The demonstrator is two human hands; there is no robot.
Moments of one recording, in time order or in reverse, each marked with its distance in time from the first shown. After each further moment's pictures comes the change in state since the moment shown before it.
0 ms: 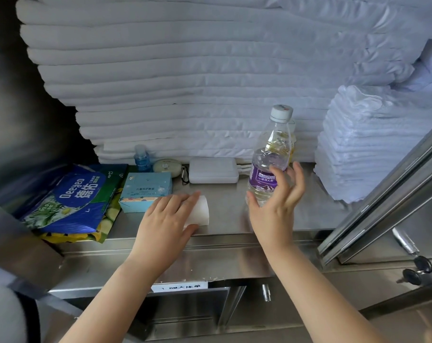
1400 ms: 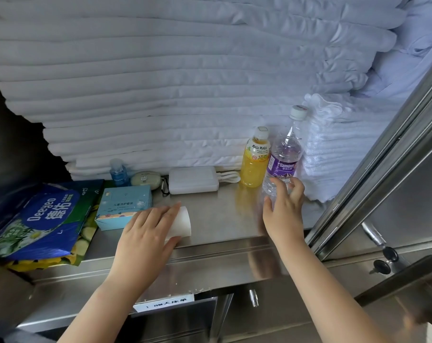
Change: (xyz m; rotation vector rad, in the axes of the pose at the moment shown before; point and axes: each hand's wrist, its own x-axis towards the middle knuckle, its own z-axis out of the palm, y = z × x) left_hand 0.000 -0.004 0.007 0.019 0.040 0.030; right_hand 0.014 0.045 -0.036 -0.283 -0.274 0.334
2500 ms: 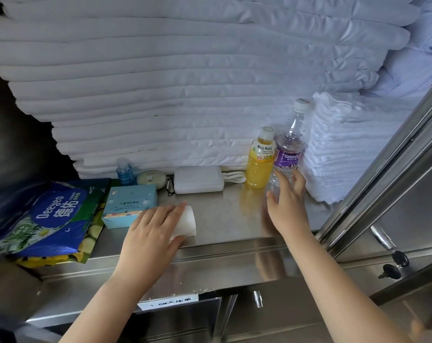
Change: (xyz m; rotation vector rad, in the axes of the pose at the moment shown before) left_hand 0.002 0.000 -0.004 -0.028 -0.022 0.002; right_hand 0.020 0.002 0.001 0.041 -0.153 0.014
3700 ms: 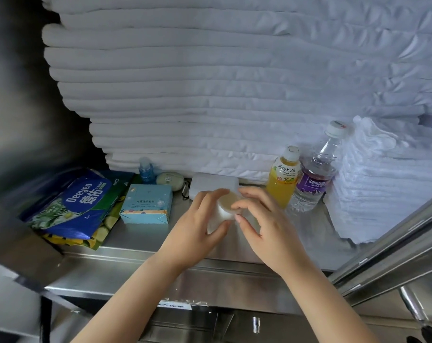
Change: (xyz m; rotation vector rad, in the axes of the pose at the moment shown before) left_hand 0.056 0.054 0.004 -0.687 -0.012 -0.194; right_hand -0.003 -0.053 -0.020 0.289 -0.200 -0.676
